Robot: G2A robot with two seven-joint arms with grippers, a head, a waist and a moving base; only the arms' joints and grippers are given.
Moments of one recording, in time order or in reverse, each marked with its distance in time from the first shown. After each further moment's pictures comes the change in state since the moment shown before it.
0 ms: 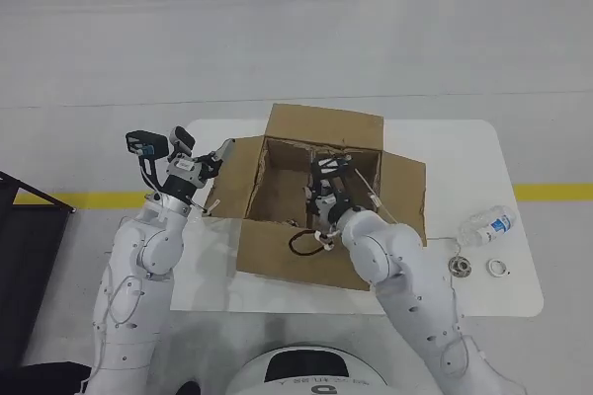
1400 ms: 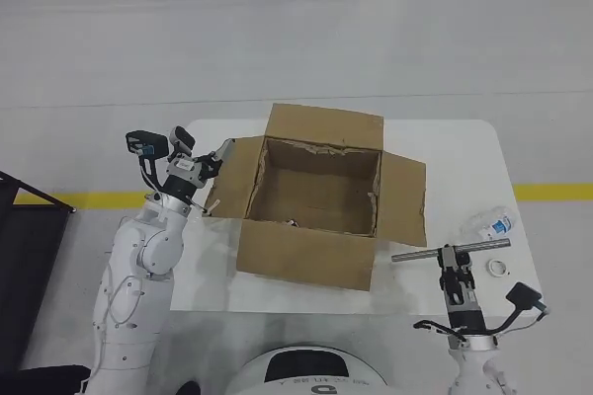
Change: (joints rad) left arm 0.000 0.000 0.000 0.000 0.000 0.000 0.000; right arm -0.898 0.046 0.527 -0.157 0.570 -0.450 -1.019
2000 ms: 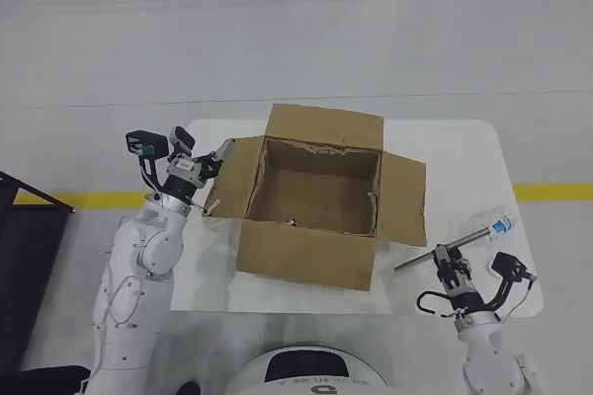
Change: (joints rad) left arm 0.000 0.000 0.000 0.000 0.000 0.000 0.000; right arm 0.114 0.017 0.078 0.007 0.044 0.297 0.444
